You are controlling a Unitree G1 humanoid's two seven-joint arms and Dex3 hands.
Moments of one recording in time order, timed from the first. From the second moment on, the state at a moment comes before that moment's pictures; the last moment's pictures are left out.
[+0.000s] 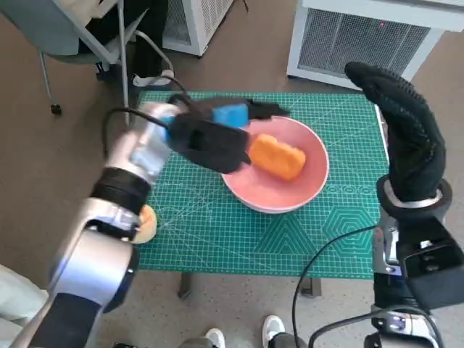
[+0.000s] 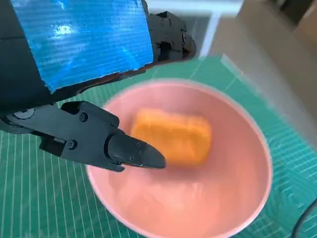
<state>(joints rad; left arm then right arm) -1.25 0.35 -0.32 1.08 0.38 -0.54 -0.68 -0.64 -0.24 -0.13 0.31 0.11 -0.86 0.26</state>
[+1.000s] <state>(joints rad) -0.64 0.93 -0.04 0.45 0.09 -0.52 -0.95 -0.63 -0.23 -0.11 0.32 0.13 -0.87 0.26</state>
